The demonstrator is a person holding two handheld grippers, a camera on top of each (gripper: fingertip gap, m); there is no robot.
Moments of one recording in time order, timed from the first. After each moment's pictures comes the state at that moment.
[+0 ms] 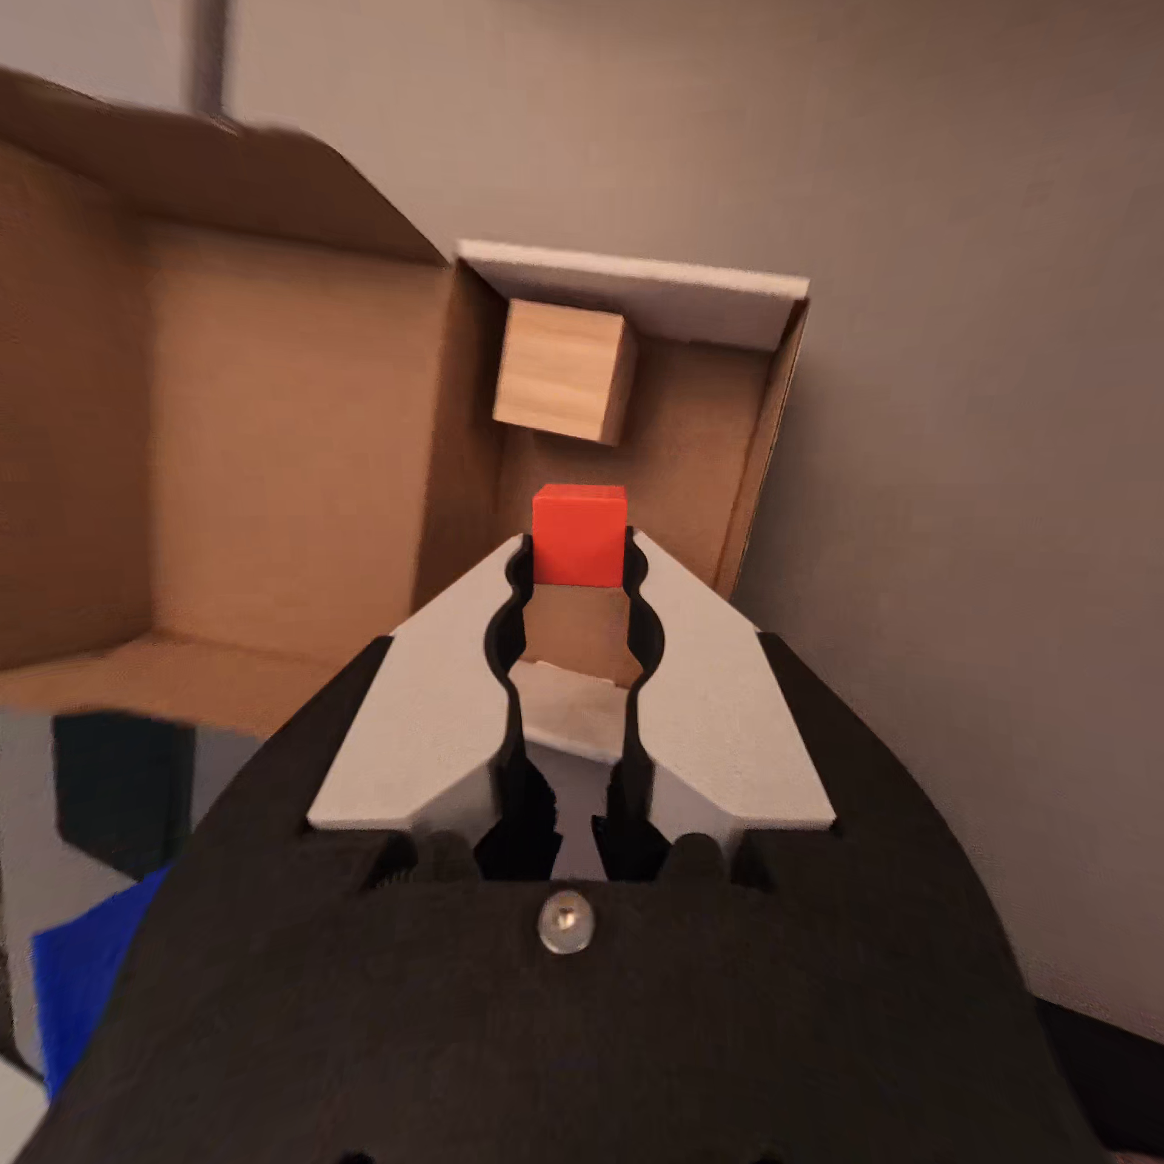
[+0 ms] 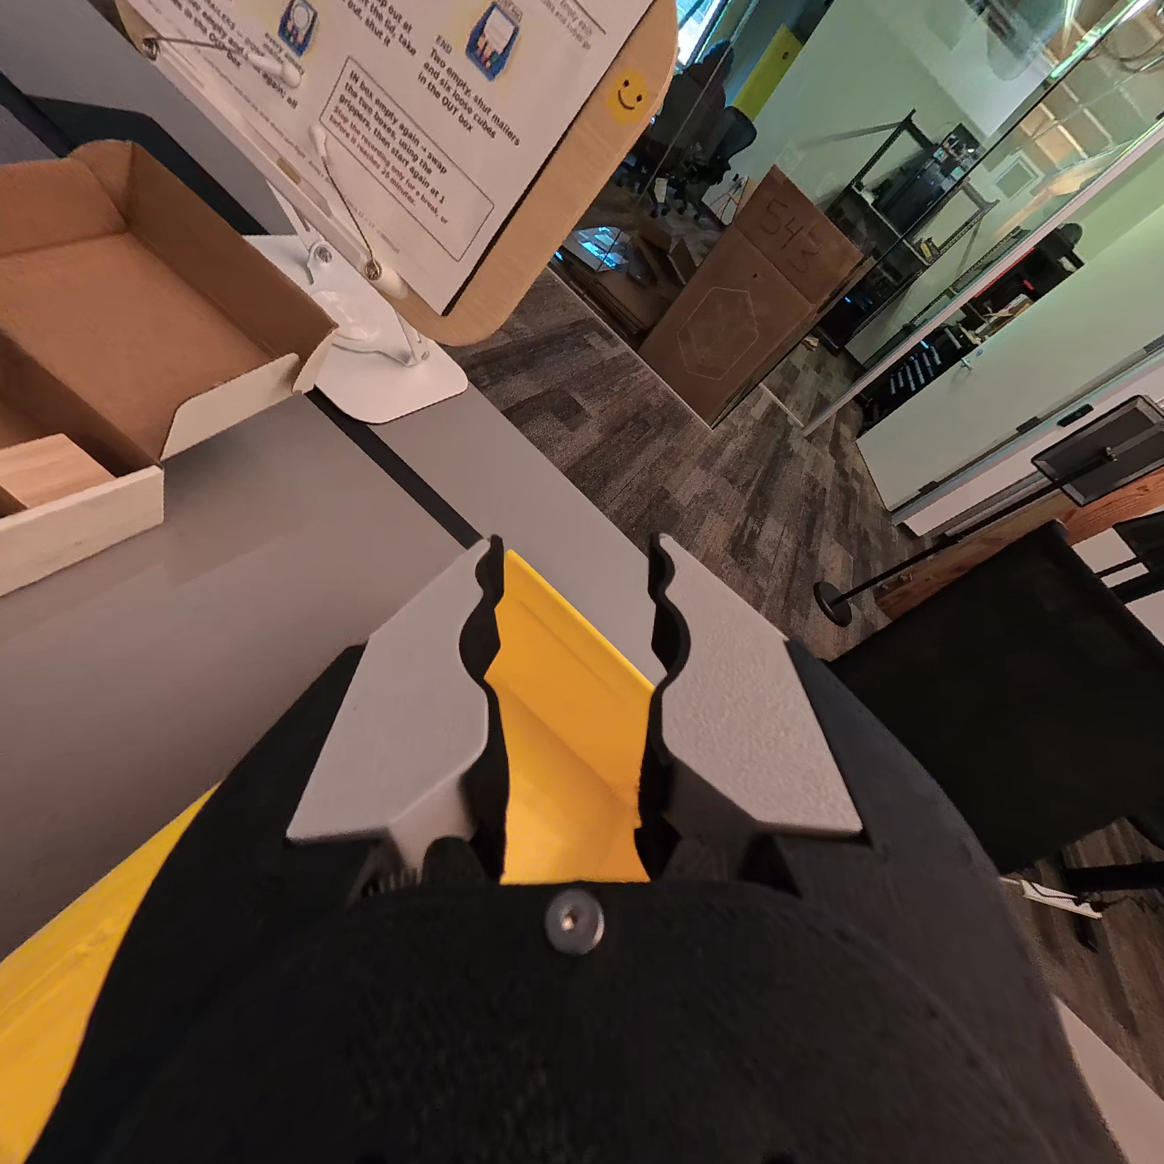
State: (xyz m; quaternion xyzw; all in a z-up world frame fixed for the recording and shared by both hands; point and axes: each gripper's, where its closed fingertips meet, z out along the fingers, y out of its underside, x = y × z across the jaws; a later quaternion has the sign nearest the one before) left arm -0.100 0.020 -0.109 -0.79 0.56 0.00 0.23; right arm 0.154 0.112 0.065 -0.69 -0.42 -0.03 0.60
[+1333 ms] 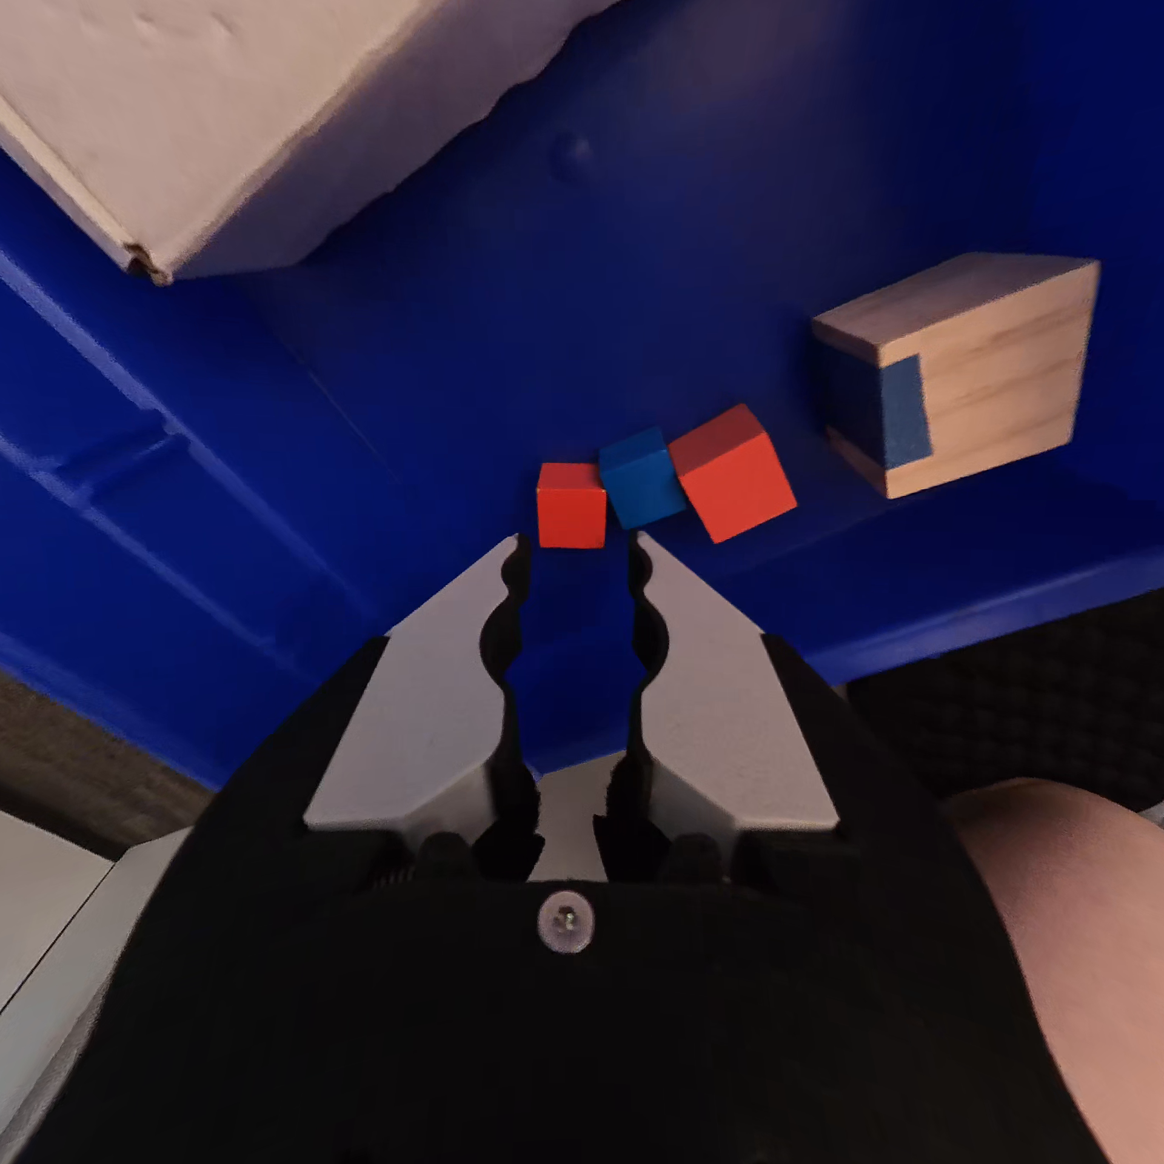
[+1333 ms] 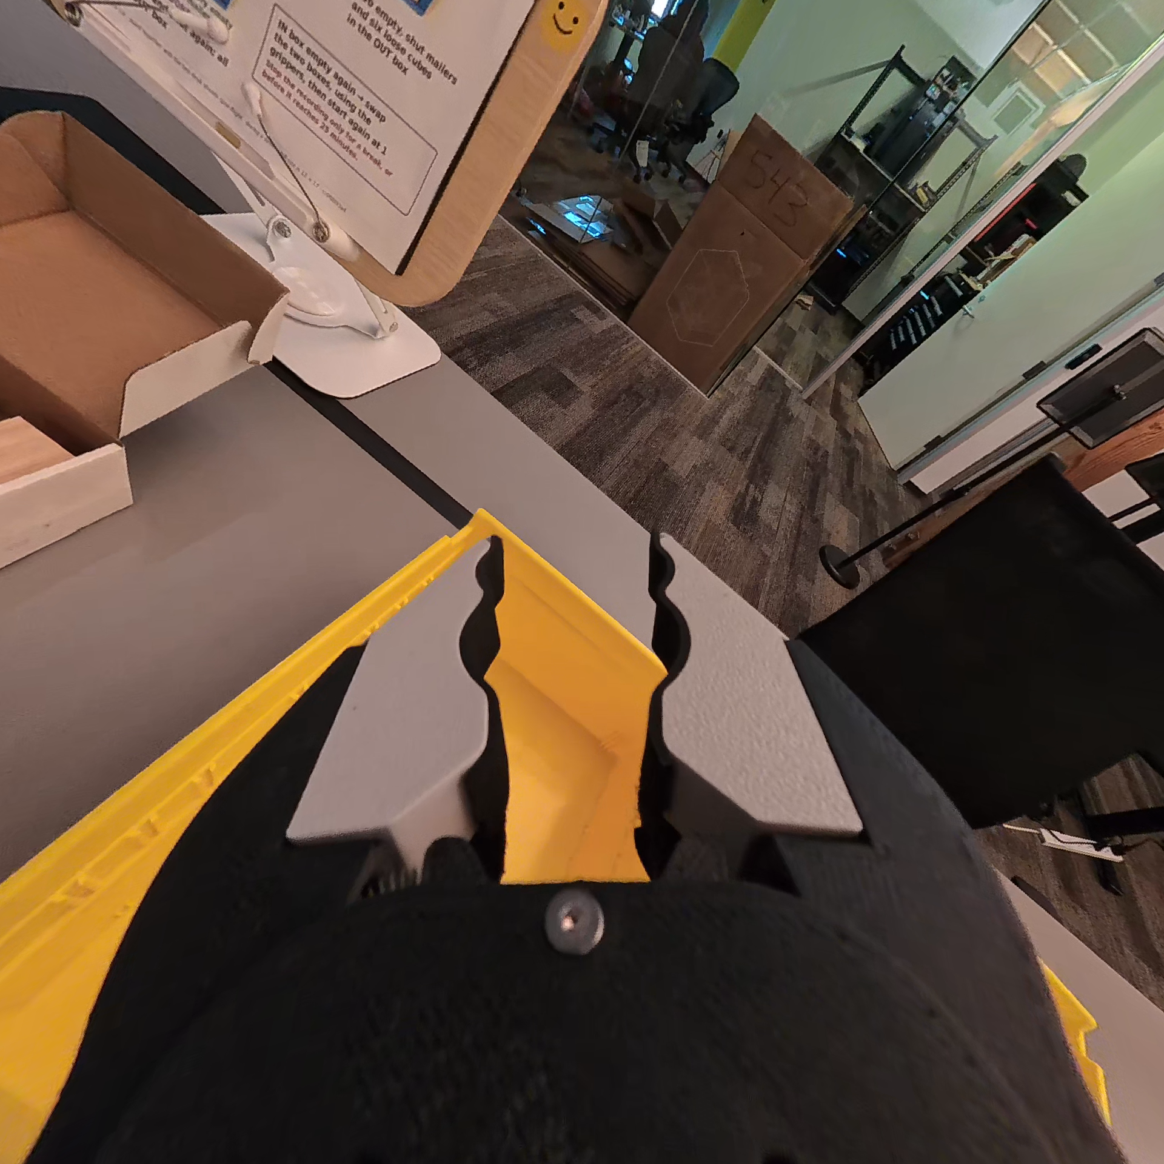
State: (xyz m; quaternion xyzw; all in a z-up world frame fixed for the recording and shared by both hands) left arm -0.428 -0.089 -0.145 -0.99 0.16 0.02 -0.02; right arm 0.184 0.113 0.060 -0.71 -0.39 -0.02 0.59
